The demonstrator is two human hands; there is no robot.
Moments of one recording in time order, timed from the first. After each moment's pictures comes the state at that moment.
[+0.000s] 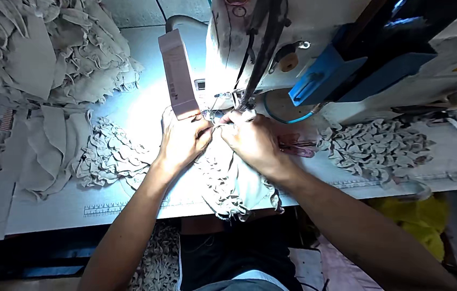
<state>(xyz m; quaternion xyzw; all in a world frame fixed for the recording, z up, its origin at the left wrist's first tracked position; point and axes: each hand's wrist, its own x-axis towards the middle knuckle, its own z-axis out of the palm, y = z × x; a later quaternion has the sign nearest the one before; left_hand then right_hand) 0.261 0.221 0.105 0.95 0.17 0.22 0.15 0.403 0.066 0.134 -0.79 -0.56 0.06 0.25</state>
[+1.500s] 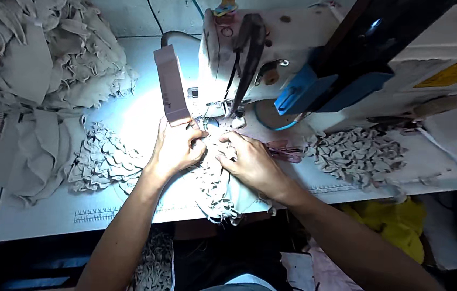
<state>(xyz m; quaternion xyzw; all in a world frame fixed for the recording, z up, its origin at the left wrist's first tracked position) 0.257 0.223 0.103 0.95 0.17 0.19 0.16 0.402 0.050 0.134 -0.79 -0.56 0.13 0.22</state>
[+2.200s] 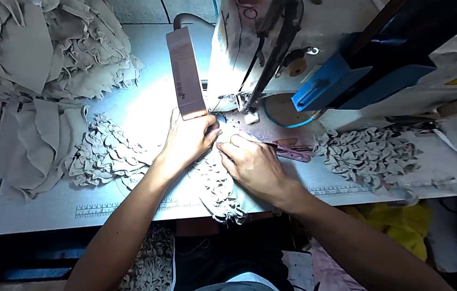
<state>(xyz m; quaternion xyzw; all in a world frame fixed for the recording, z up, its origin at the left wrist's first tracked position) 0.278 0.220 0.114 0.95 0.18 0.17 0.17 0.388 0.050 0.131 -0.73 -0.66 -0.02 0.18</state>
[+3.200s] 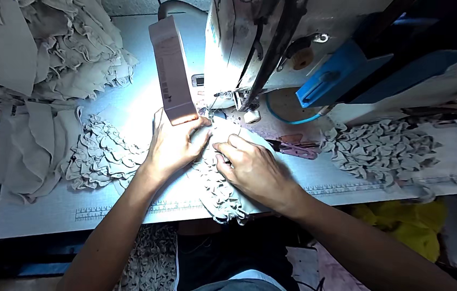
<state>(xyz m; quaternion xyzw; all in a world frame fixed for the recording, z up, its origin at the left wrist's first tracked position) 0.250 0.222 0.113 0.93 0.19 0.24 0.19 0.381 0.050 0.127 -0.74 -0.64 0.03 0.19</state>
